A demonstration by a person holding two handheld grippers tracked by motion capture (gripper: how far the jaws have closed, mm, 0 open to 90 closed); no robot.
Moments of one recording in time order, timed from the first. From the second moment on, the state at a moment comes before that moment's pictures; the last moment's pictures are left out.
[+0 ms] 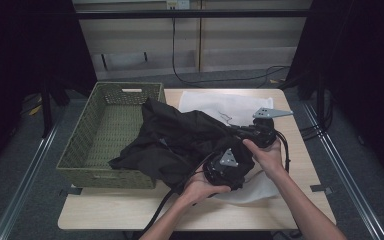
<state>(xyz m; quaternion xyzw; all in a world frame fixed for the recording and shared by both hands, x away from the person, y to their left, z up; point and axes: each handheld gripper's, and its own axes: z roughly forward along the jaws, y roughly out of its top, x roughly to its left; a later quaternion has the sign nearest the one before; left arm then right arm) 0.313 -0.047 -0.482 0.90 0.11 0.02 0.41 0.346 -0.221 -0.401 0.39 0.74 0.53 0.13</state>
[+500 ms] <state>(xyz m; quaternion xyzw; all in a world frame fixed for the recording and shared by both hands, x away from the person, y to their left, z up) 0.293 -0.003 -0.421 0.86 0.11 0.00 0.50 0.349 -0.223 -0.408 0.39 0.74 0.53 0.13</state>
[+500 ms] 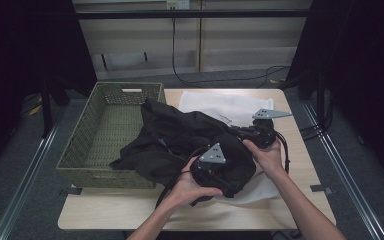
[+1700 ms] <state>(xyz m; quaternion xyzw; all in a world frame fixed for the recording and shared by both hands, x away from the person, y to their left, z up) 0.410 0.171 -0.385 0.85 0.34 0.12 0.38 0.351 -0.223 -0.410 0.39 0.74 0.53 0.13</state>
